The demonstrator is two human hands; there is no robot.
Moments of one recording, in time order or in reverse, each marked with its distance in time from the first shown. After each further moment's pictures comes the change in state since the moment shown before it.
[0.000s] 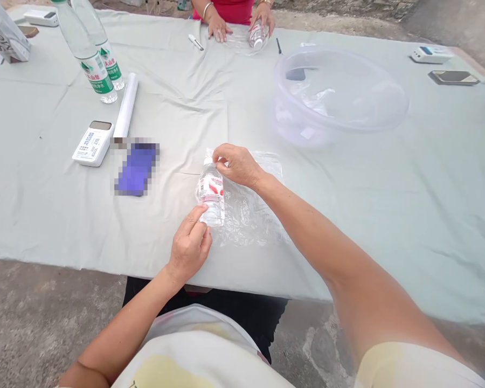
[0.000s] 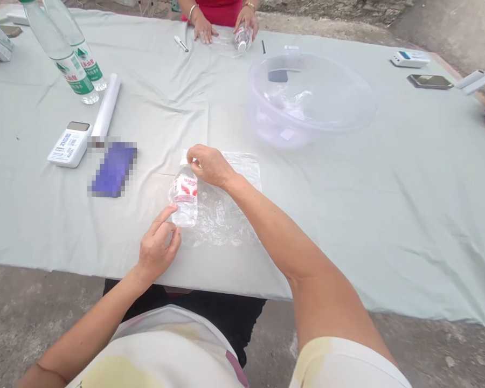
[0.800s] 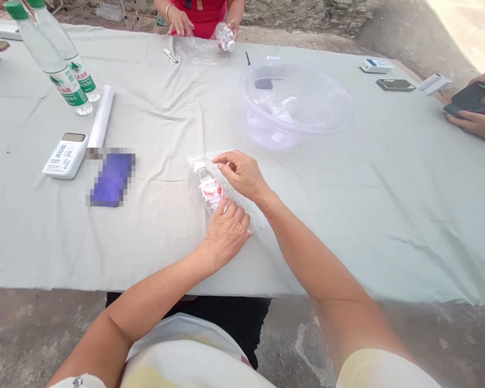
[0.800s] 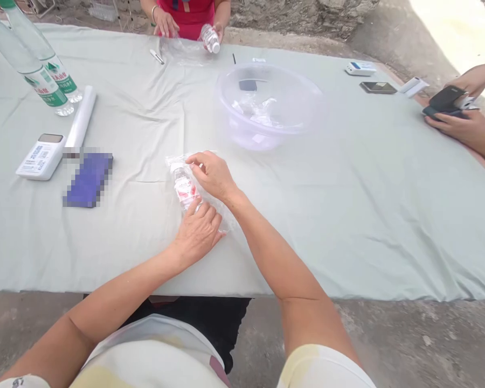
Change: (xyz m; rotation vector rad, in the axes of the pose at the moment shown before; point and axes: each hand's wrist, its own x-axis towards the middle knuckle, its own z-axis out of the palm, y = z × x) left_hand 0.064 0.065 0.087 0.250 -0.635 0.268; right_hand -0.054 -0.007 -0.044 0.062 0.129 0.360
